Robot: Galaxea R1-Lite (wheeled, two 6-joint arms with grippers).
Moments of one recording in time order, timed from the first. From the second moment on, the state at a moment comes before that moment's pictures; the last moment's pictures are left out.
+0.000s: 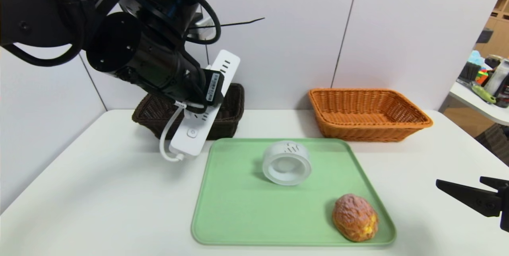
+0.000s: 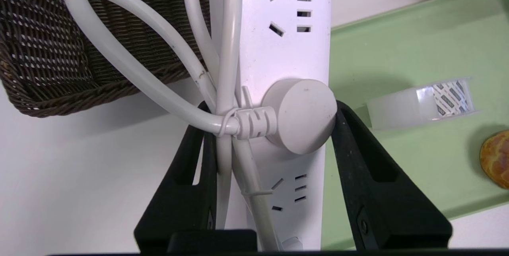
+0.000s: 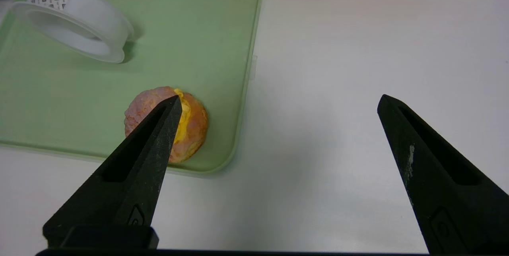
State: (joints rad) left arm -0.65 1.79 -1.86 0.73 0.30 -0.22; right arm 0.08 0.97 -0.53 0.04 0.12 0.10
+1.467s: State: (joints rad) left arm -0.28 1.86 -1.97 0.67 0.05 0.51; right arm 0.08 0.93 -0.48 0.04 0.12 0.10
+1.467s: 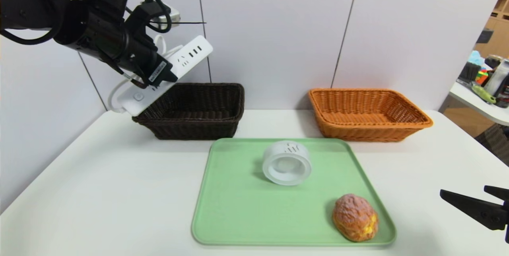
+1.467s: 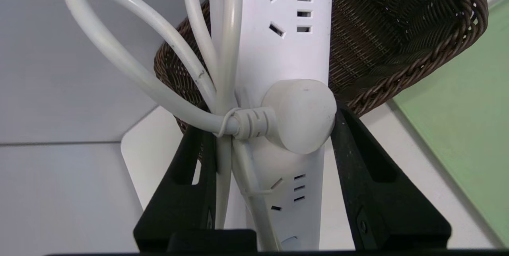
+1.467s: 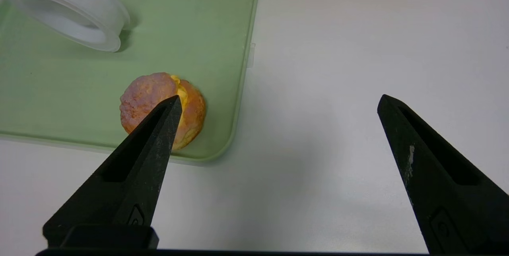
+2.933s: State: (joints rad) left arm -0.13 2.08 -1.97 0.52 -0.31 1.17; right arm 0.08 0.89 -0.46 0.04 0.12 0.09
